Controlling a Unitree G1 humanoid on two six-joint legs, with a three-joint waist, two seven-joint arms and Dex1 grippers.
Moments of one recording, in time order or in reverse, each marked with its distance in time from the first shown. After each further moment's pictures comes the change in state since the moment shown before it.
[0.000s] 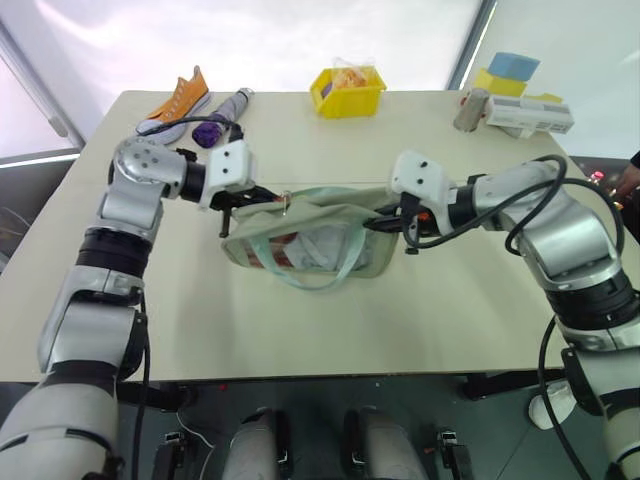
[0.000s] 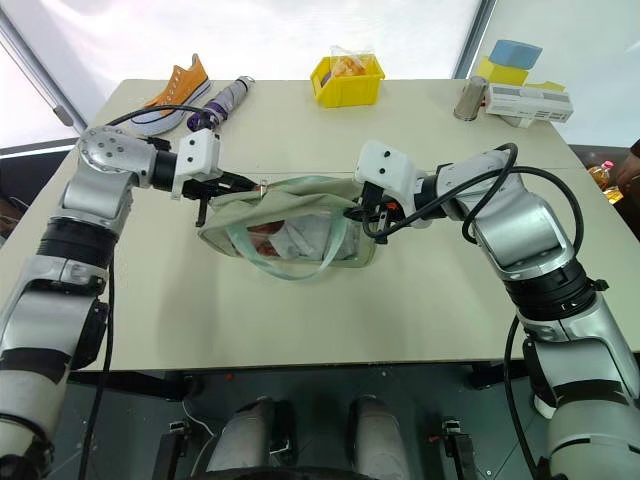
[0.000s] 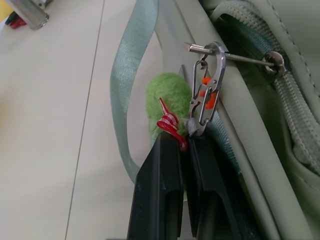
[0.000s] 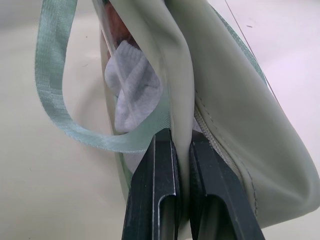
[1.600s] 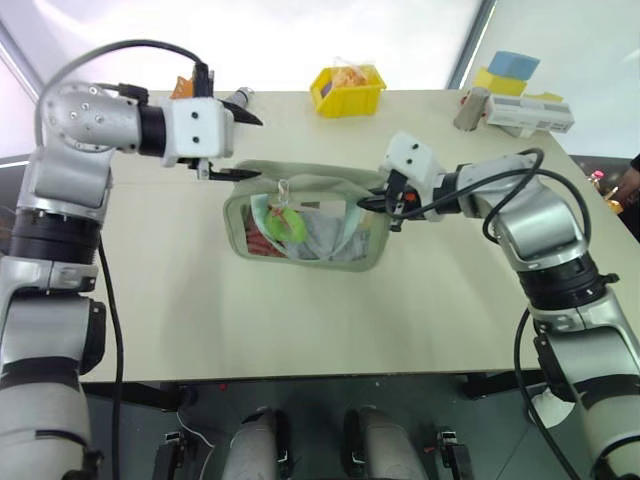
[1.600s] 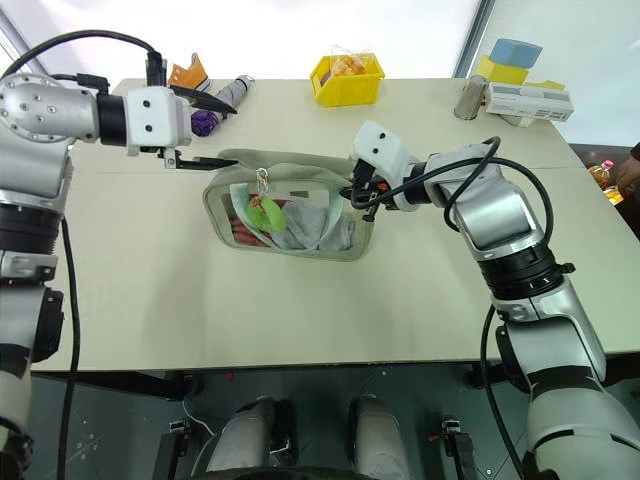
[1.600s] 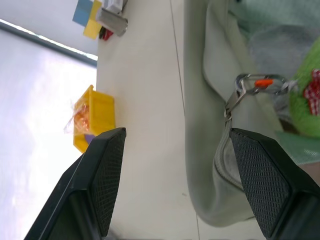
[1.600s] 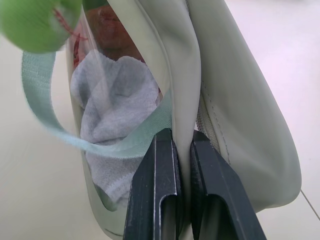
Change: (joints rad) left arm -0.035 0.176 0.033 -0.202 0.095 -0.140 0.167; right arm -0.069 0.119 -0.006 0.205 -0.057 -0.073 -0.090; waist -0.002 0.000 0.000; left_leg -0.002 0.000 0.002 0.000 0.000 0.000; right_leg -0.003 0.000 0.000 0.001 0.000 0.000
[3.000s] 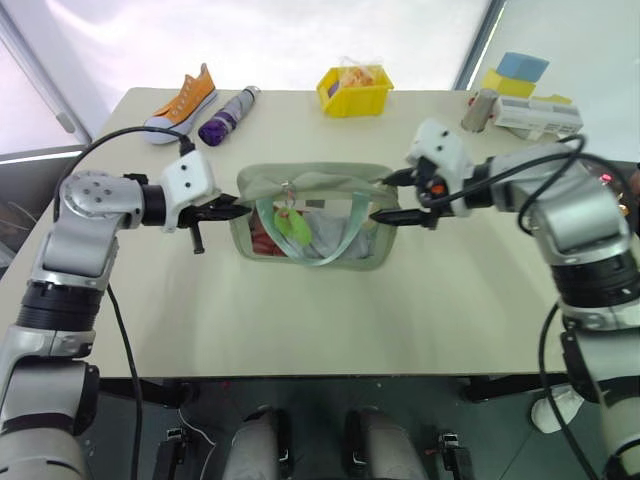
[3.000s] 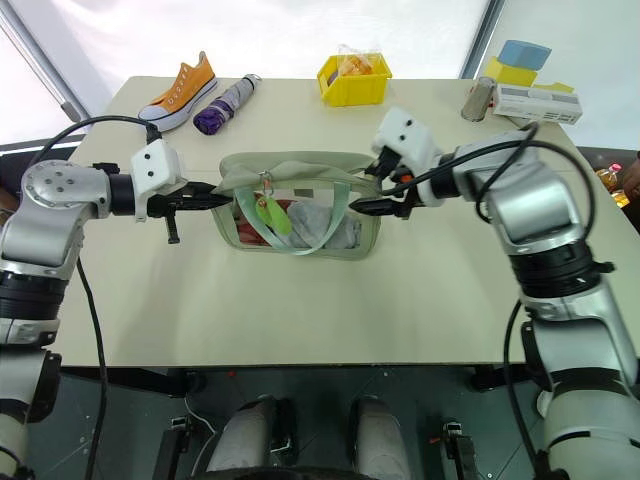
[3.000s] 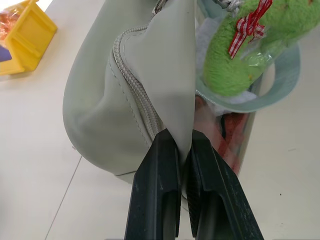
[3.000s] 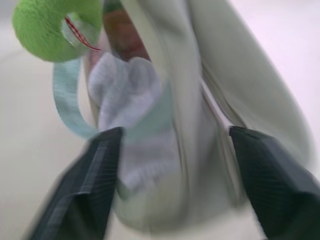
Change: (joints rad) left arm 0.382 -0.002 0.091 -0.296 -0.186 0.474 0.077; right arm -0.010 -0.157 -0.102 -0.092 0.118 0.177 0.091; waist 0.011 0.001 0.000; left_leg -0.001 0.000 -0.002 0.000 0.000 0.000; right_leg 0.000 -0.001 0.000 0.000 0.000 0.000
